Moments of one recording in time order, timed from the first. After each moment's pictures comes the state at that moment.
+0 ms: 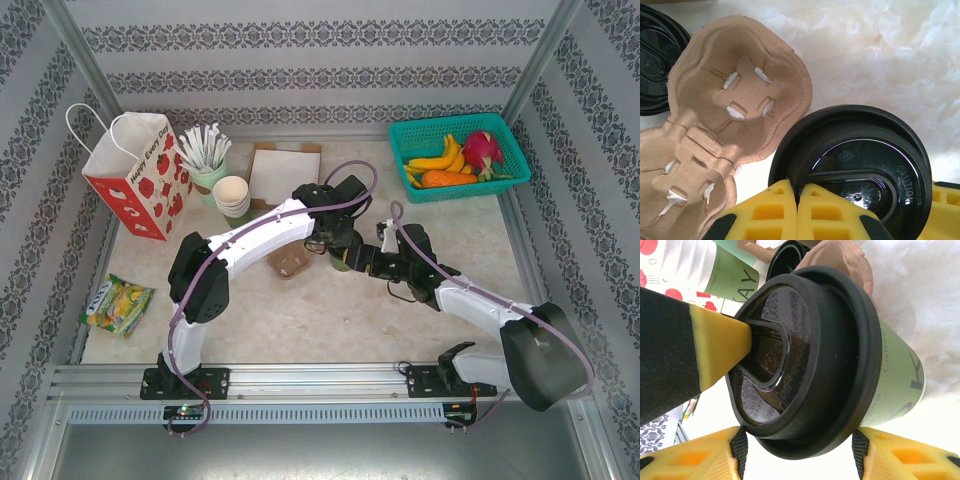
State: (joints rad) left arm -0.82 2.03 1.85 -1.05 -0.15 -0.69; right arm 0.44 1.25 0.48 0.17 -0.49 0.74
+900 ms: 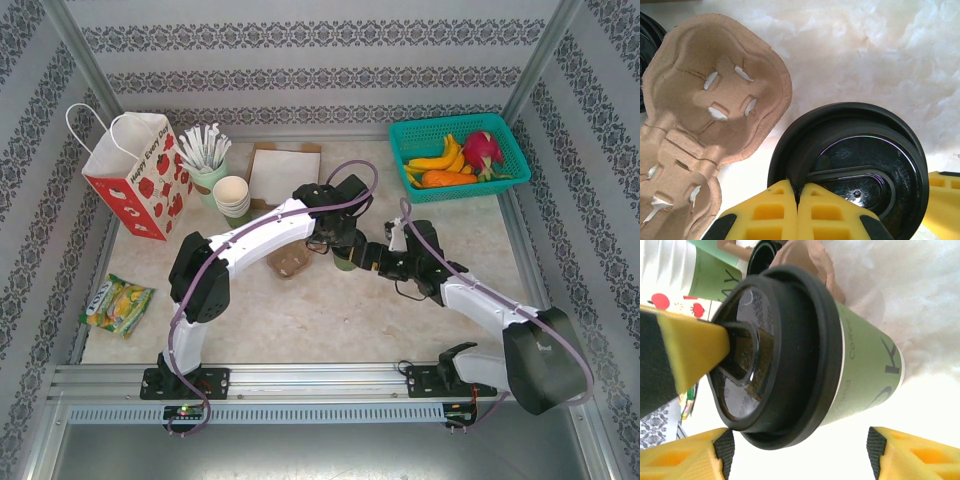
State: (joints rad) left arm -0.82 2.03 1.85 -1.03 -0.12 -0.69; right arm 0.35 1.21 0.52 0.02 -0.54 0.72
